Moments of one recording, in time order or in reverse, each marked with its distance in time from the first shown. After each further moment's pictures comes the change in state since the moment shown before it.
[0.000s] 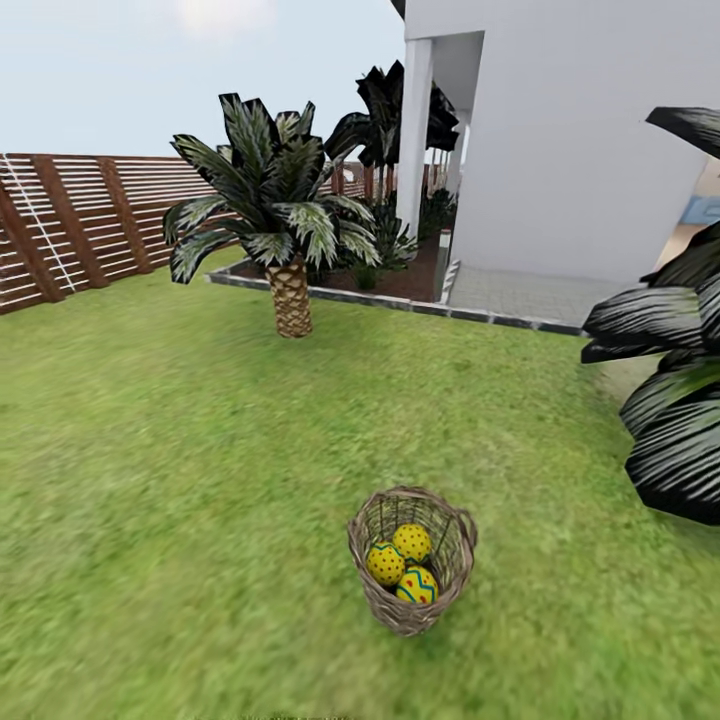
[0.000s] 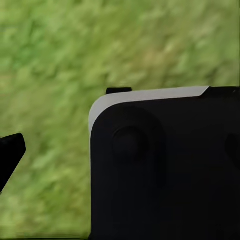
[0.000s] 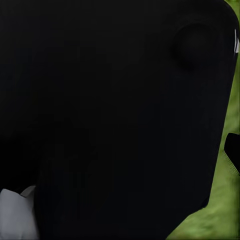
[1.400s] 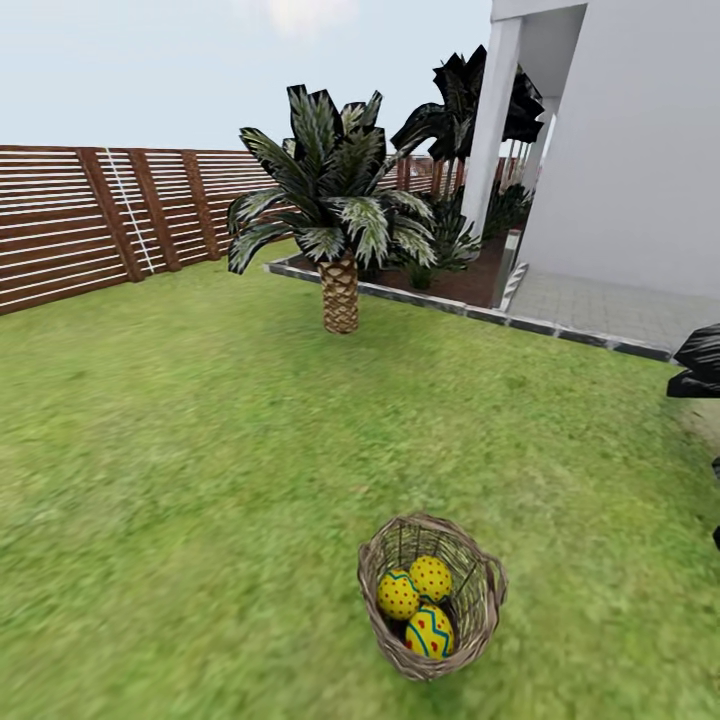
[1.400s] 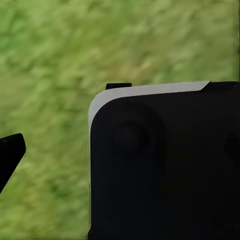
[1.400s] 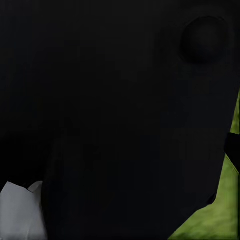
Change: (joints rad) left arm -0.001 0.000 0.000 -0.001 0.000 0.000 0.000; right arm 0.000 0.009 -0.003 -0.001 0.003 -0.003 0.000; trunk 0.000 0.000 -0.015
